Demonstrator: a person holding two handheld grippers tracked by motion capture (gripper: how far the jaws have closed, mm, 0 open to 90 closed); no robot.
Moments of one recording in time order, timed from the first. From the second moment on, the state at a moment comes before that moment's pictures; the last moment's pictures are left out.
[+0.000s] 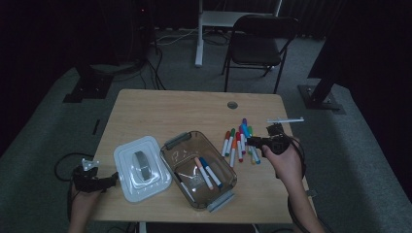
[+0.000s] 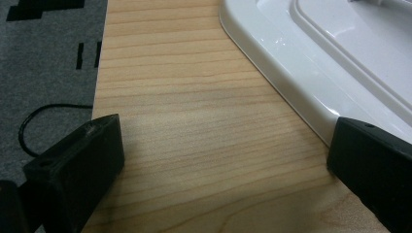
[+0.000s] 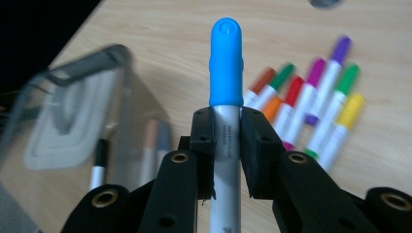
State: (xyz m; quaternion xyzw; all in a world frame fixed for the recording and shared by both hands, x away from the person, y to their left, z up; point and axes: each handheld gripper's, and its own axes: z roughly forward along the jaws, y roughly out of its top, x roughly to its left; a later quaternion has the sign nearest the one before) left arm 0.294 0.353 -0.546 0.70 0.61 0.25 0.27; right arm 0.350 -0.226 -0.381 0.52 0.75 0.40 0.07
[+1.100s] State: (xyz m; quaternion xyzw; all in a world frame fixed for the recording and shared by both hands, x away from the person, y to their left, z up) left arm 0.294 0.353 -0.546 0.70 0.61 0.24 0.27; right arm 0.348 -0.067 -0.401 0.38 0.85 0.36 -0.04
